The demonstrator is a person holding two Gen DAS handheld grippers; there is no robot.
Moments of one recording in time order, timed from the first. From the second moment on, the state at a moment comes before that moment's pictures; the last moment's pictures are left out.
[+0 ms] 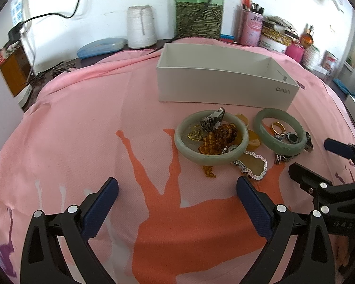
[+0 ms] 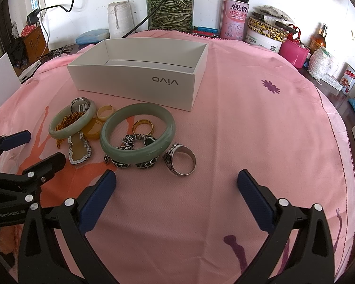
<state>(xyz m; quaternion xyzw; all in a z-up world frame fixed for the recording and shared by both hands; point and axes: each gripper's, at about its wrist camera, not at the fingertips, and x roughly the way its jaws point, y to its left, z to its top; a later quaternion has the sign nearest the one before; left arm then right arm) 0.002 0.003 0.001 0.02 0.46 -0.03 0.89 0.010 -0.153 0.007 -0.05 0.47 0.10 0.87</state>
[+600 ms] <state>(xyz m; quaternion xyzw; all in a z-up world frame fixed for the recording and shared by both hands) 0.046 -0.017 0.005 0.03 0.47 -0.10 0.88 0.017 -0.154 0.009 -0.06 0.48 0.12 0.87</state>
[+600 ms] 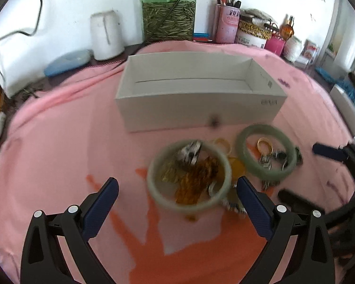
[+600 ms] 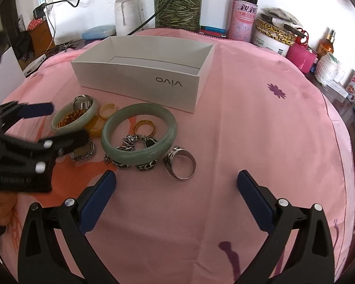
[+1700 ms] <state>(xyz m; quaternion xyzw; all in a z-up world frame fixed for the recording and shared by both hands) 0.035 0.004 0.013 0.02 0.44 -0.12 0.89 0.034 -0.122 0.014 -0.09 0.45 0.20 0.86</state>
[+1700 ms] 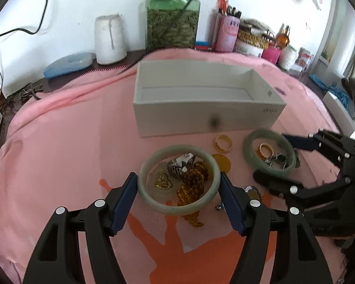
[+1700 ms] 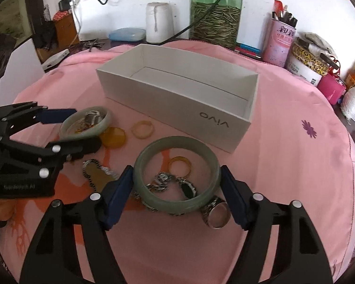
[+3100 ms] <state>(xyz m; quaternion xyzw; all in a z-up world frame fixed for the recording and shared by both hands) 0.111 0.009 0.039 -0.01 0.41 -0.08 0.91 0.110 -0.170 0.054 0.08 0.45 0.19 0.87</state>
